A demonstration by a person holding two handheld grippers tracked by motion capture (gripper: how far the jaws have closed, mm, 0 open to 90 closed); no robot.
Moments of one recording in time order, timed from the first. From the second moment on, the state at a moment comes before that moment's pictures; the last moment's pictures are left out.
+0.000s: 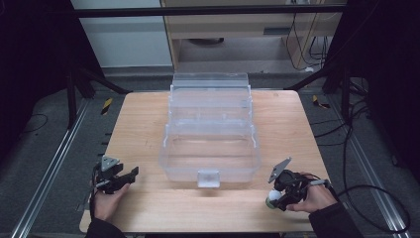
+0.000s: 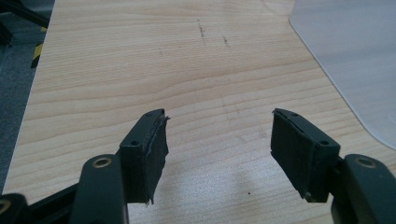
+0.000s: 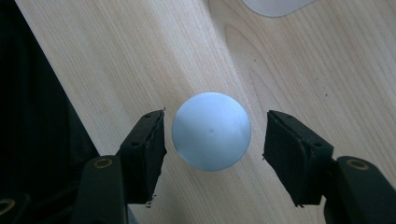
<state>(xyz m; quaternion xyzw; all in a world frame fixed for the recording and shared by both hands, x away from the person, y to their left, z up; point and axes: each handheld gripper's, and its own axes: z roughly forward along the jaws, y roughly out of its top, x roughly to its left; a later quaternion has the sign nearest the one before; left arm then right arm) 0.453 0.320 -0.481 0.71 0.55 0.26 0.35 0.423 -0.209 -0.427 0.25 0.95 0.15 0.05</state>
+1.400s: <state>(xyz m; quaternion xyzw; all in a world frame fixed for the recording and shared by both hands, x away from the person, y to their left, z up) 0.454 0.318 -0.483 0.72 0.55 0.26 0.34 0.436 -0.192 -0.426 0.25 0.96 0.09 0.03</state>
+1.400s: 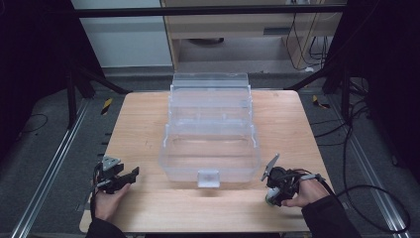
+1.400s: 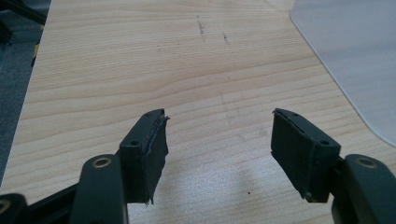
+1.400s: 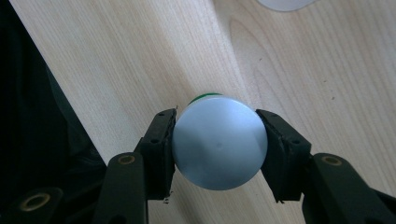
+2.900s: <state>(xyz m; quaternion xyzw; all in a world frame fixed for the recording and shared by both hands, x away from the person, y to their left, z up) 0.454 0.317 -0.484 0.72 0.55 0.25 0.34 0.462 -0.190 -0.324 0.29 0.94 0.19 0.08</state>
